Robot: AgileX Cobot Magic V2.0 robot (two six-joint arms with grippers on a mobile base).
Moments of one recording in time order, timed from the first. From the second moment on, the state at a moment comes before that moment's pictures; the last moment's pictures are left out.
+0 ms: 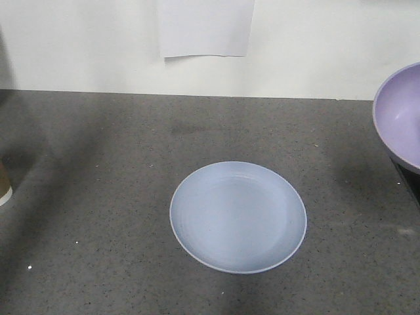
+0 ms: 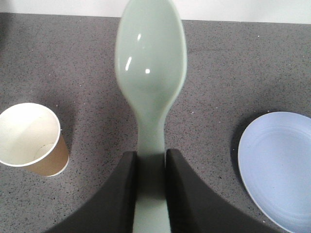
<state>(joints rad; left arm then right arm) -0.21 1.19 -1.63 0.05 1.28 -0.24 -0.17 1.11 -1.33 0.13 1.15 -0.13</state>
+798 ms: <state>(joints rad) -0.21 1.19 -1.63 0.05 1.28 -0.24 -0.17 1.11 -1.33 0.13 1.15 -0.13</state>
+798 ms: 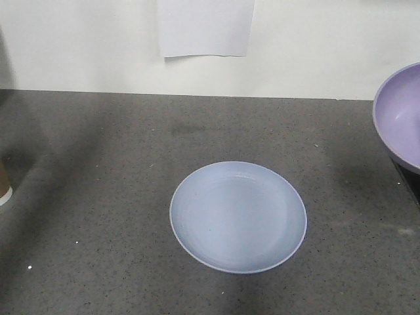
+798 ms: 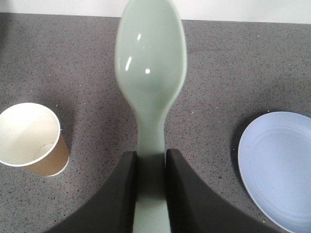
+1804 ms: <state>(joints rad) -0.21 1.19 -1.63 0.05 1.28 -0.24 -0.15 1.12 -1.33 0.24 1.15 -0.21</state>
